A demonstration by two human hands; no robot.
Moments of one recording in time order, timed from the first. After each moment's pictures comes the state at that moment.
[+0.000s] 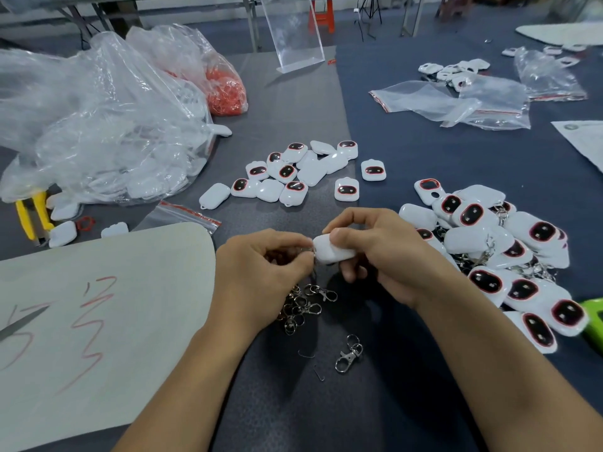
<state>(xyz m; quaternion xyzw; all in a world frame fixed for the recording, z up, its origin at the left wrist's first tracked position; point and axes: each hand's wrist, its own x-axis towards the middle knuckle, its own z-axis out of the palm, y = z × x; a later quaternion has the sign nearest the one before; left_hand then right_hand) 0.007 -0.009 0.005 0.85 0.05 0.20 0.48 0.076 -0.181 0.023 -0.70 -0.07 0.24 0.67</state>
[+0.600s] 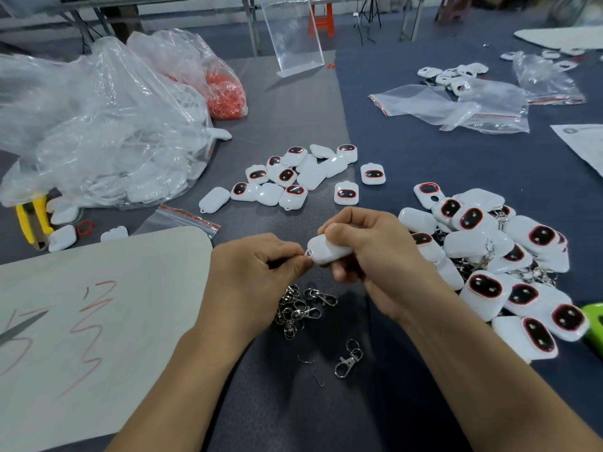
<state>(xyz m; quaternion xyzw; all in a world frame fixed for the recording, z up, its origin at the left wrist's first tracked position) 0.005 -0.001 0.015 0.89 -0.02 0.21 0.39 0.063 -0.166 0.029 -0.64 -0.03 0.19 0.74</state>
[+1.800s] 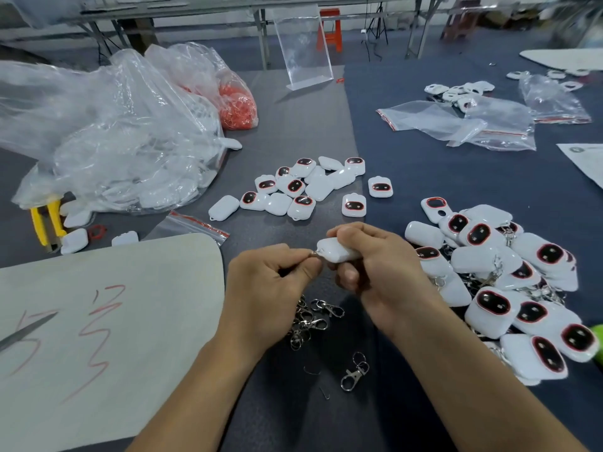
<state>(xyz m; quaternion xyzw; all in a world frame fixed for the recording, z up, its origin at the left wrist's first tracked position) 0.006 -0.013 0.010 0.86 0.00 0.22 0.46 0.062 -0.156 0.024 -0.56 0.04 0.19 0.81</state>
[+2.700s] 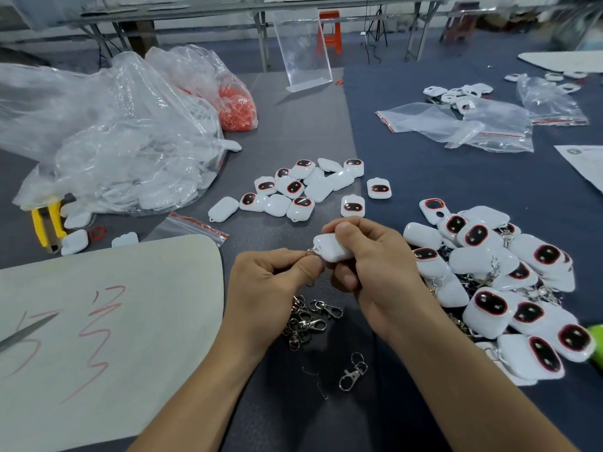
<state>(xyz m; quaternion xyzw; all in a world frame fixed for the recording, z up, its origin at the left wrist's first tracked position) 0.005 -0.020 0.012 0.77 0.05 0.17 0.62 0.056 -0.151 0.030 -0.57 0.01 0.14 0.81</state>
